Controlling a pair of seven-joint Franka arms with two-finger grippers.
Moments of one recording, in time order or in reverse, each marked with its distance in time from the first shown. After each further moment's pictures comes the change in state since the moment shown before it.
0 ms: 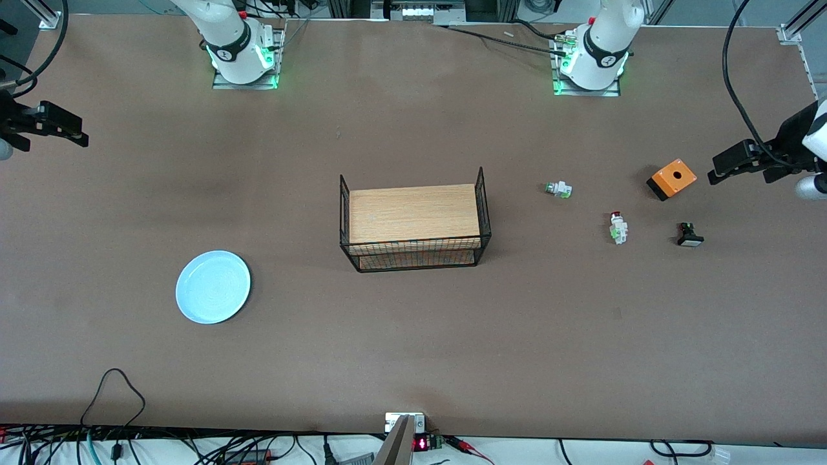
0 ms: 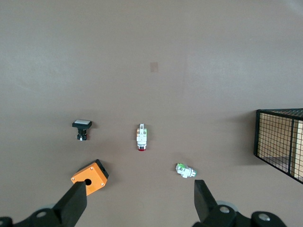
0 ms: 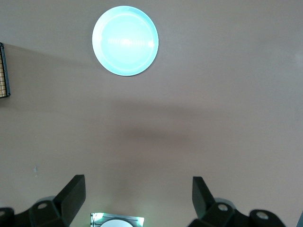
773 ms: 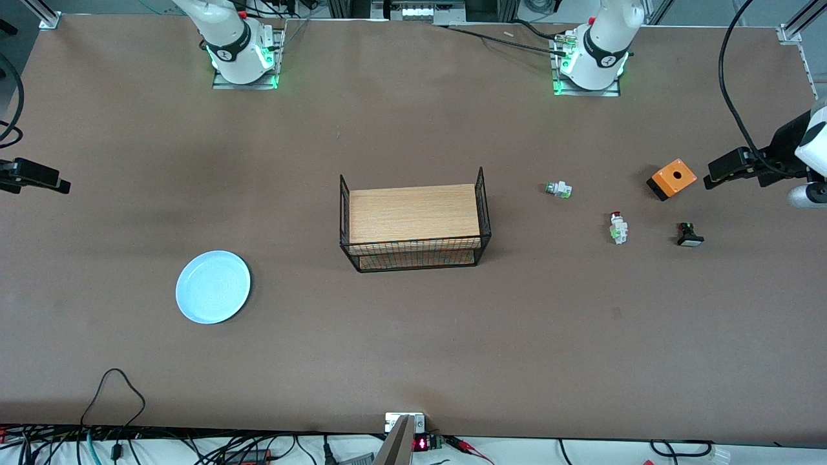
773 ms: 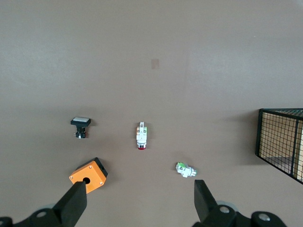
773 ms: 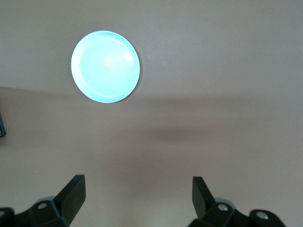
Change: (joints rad) left arm 0.001 0.013 0.000 -0.001 0.000 0.000 -0.006; right arm -0.110 0.183 -0.034 0.090 0.114 0.098 -0.019
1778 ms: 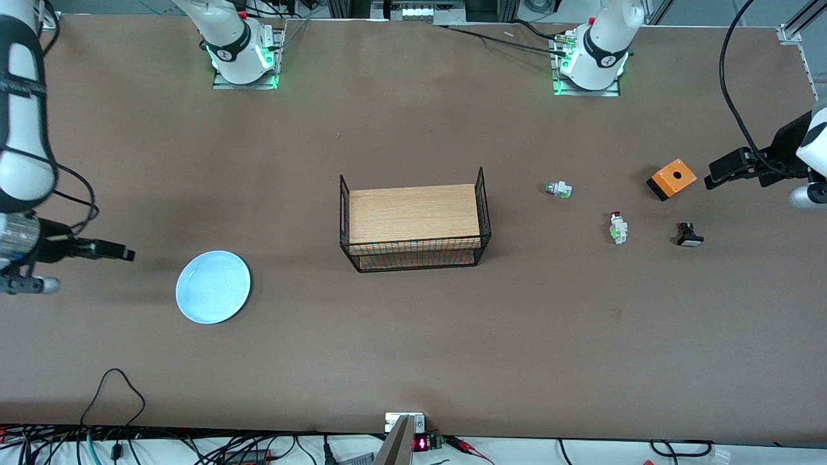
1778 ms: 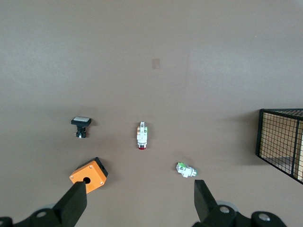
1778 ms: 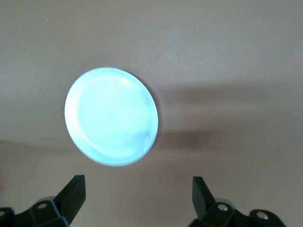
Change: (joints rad) left arm 0.001 0.001 0.001 0.000 0.000 0.000 0.000; right arm 0.012 0.335 0.021 0.003 0.180 0.342 0.003
